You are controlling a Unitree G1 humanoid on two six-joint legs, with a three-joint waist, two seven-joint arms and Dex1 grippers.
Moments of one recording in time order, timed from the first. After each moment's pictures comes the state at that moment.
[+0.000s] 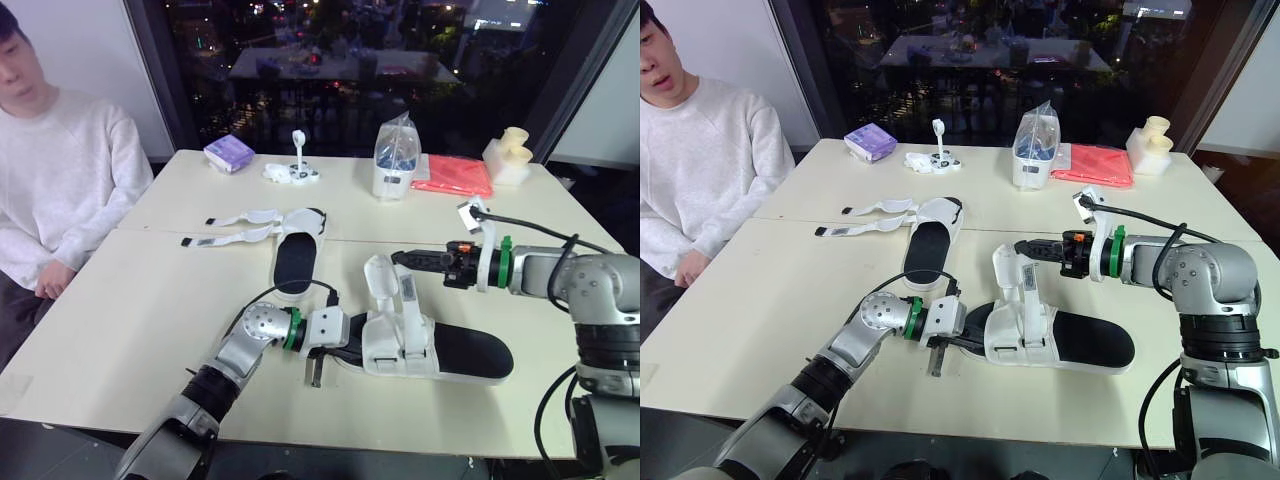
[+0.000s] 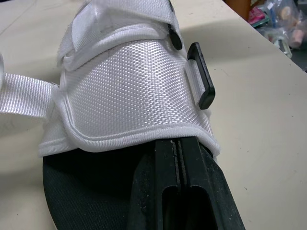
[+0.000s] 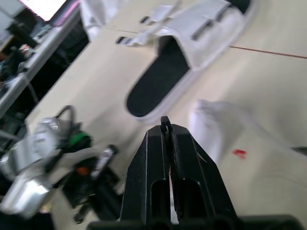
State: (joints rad) left arm -0.60 0.26 -0.44 0.41 -0.04 -0.18 -1.21; right arm -0.73 -0.74 -0.15 0.05 0.83 1.24 0.71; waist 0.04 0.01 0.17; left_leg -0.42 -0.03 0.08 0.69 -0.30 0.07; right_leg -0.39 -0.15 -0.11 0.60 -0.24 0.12
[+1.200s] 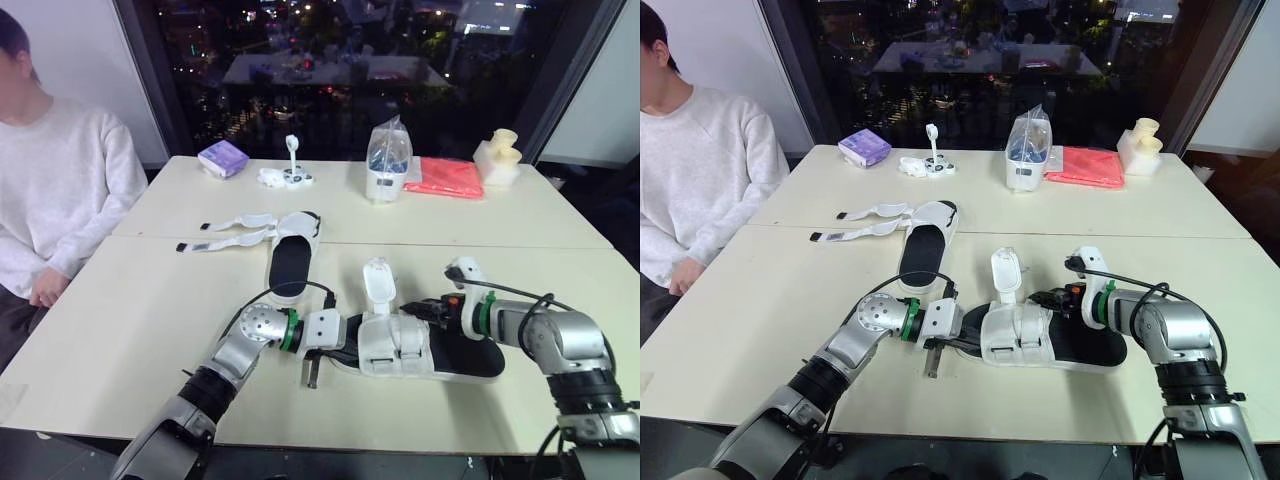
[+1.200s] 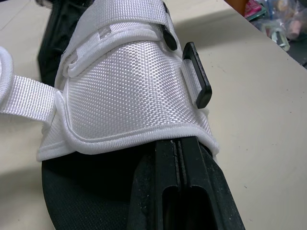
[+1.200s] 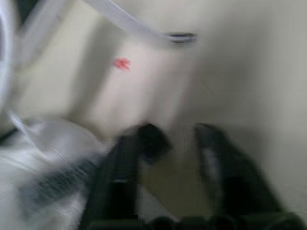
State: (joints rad) left arm -0.60 0.28 -0.44 0.40 -0.03 -0.19 -1.21; right arm -0.47 -0.69 -0.04 0.05 0.49 0.96 0.64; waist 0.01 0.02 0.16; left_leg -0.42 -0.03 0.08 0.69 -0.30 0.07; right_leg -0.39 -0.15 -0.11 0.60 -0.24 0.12
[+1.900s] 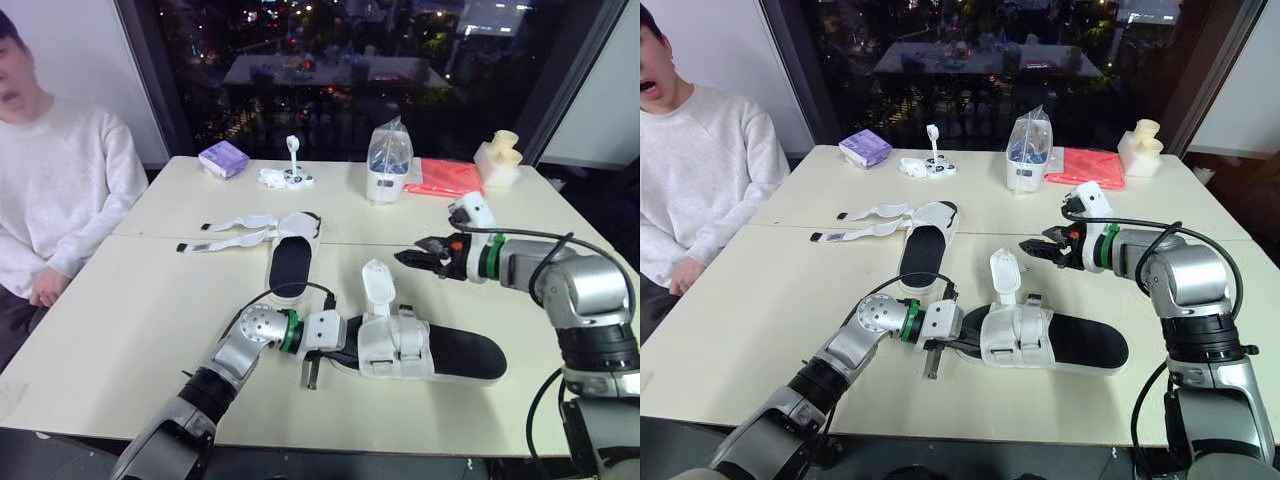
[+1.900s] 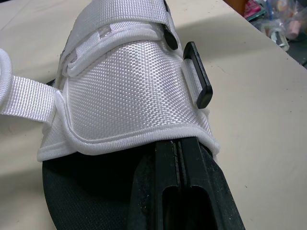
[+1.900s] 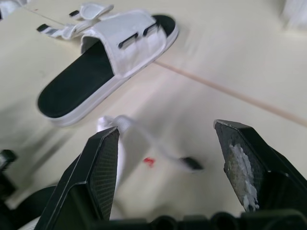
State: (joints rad) left arm -0.59 0.28 -0.44 0.41 -0.03 -0.20 -1.21; right arm -0.74 -0.70 -0.07 0.04 0.51 1.13 0.73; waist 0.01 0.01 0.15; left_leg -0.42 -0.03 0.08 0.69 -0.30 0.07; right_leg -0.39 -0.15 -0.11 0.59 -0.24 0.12
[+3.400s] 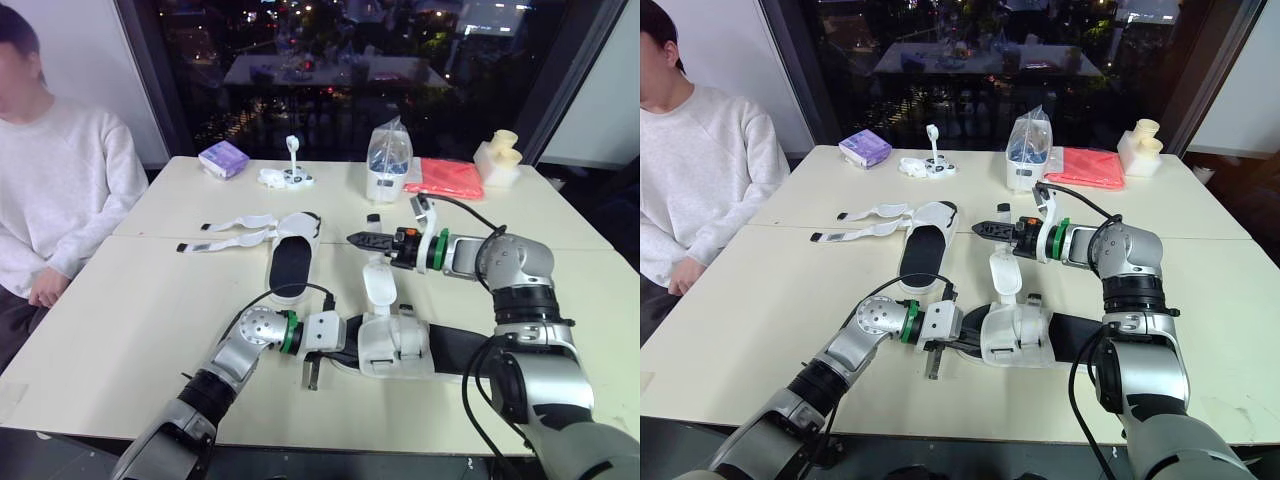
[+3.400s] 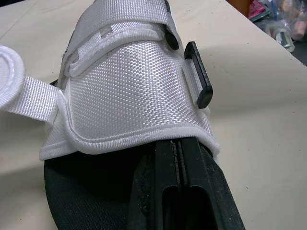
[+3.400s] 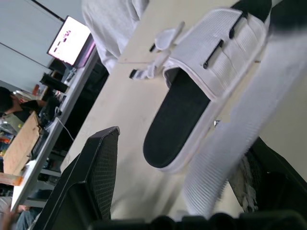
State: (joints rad) left arm -0.58 0.27 -0.44 0.41 -0.03 -0.21 -1.19; right arm -0.98 -0.42 -0.21 0.47 0.63 1.19 0.72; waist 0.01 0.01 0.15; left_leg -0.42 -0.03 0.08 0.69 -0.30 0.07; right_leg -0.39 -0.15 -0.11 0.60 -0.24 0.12
